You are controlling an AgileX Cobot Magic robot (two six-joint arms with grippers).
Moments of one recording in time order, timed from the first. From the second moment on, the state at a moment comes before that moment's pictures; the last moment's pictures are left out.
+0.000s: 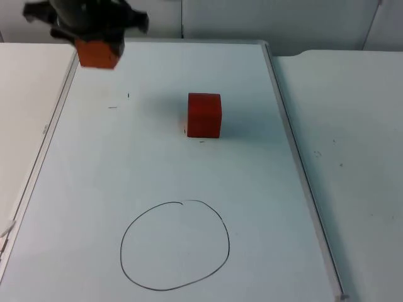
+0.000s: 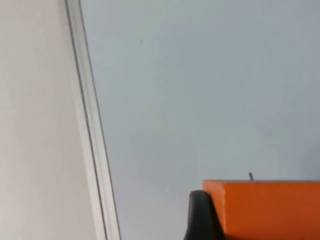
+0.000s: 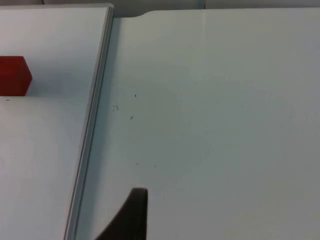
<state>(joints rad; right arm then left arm) 0.04 0.00 -0.51 -0.05 1.09 0.02 -0.28 2.14 -1.76 0.14 0.67 -0.23</state>
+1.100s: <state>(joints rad) 0.04 0.00 -0.51 0.01 1.08 -0.05 -0.41 0.76 -0.78 0.16 0.73 -0.20</state>
